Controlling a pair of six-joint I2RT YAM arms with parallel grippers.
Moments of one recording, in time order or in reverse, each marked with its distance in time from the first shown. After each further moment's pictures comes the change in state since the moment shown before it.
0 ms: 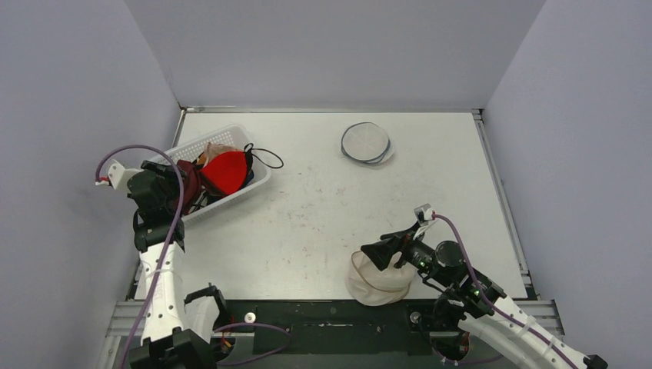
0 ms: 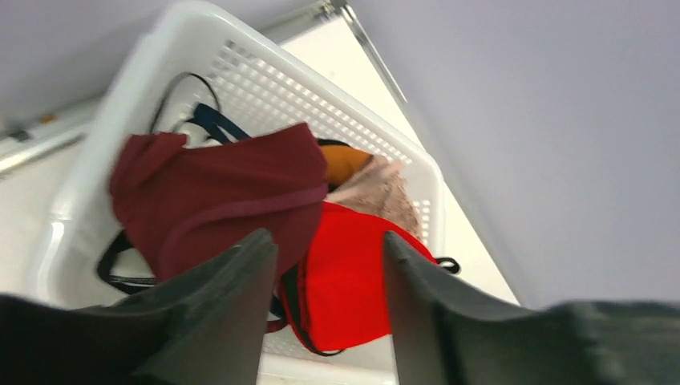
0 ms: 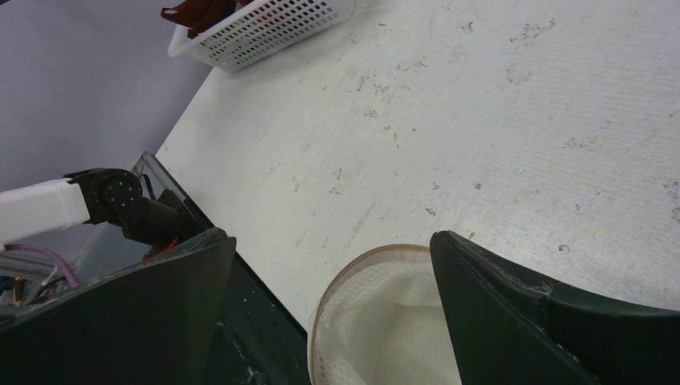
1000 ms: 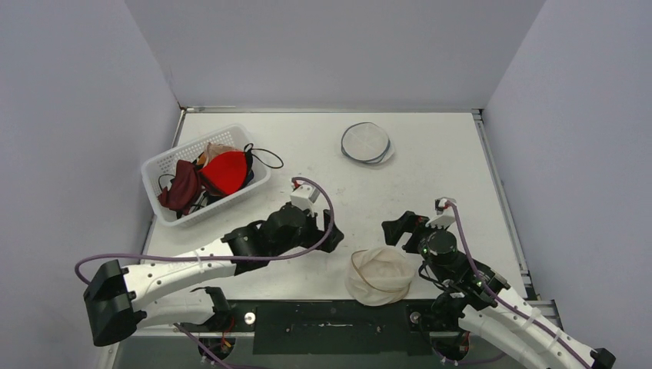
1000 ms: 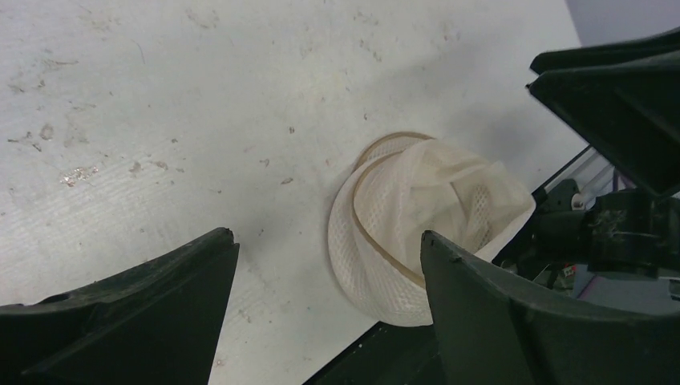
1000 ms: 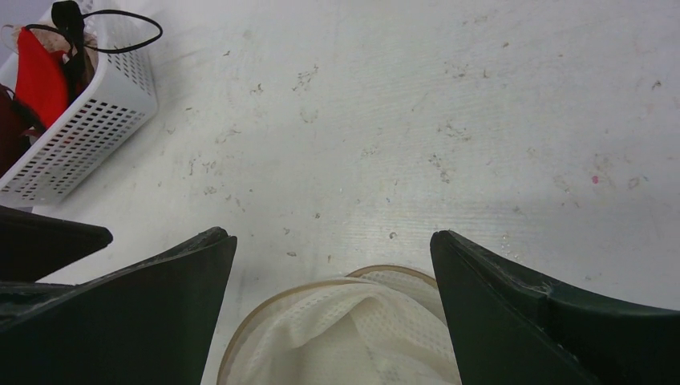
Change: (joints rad) left arm -1.386 0.226 0.000 0.017 -0.057 0.089; right arm 0.000 0.142 0.155 -0.246 0.483 0.108
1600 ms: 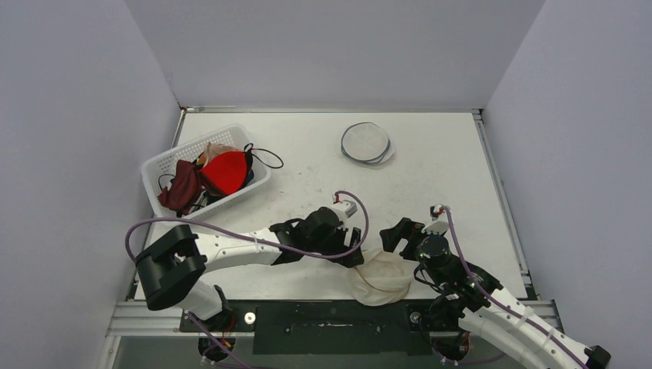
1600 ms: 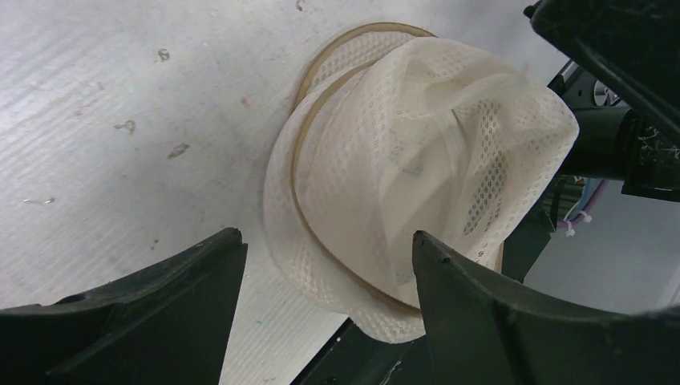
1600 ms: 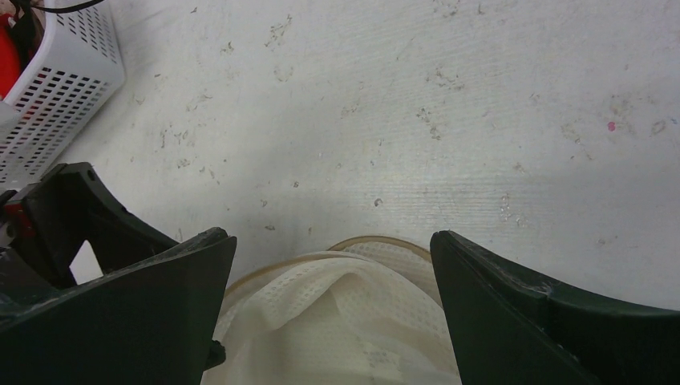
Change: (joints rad) left arm -0.023 0.403 0.047 0.154 0.316 0.023; right arm 0.000 -0.014 -0.091 -0.013 -0.014 0.070
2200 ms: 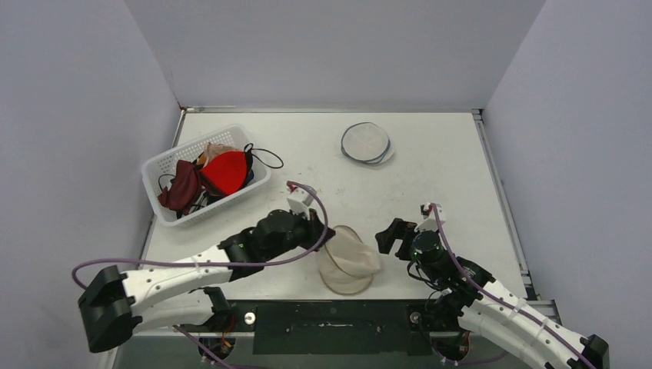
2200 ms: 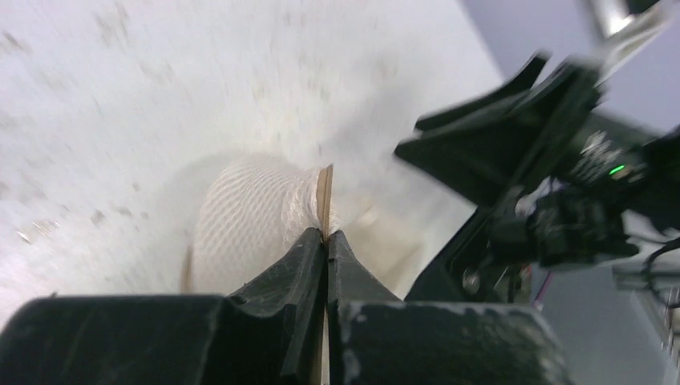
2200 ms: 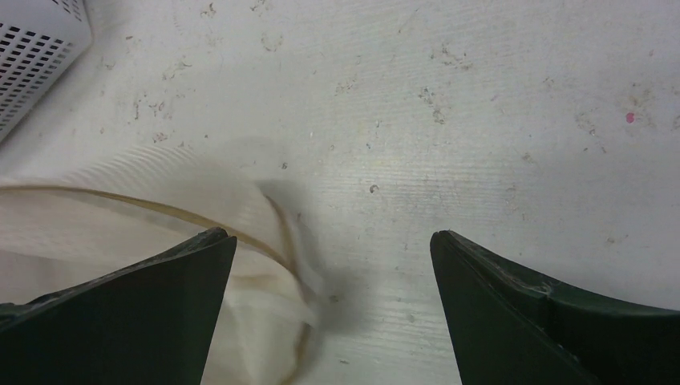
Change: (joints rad) left arm 0.035 -0.362 -0.178 0.086 -0.171 -0.007; right arm 0.001 0.102 0.004 0.031 -0.045 -0.023
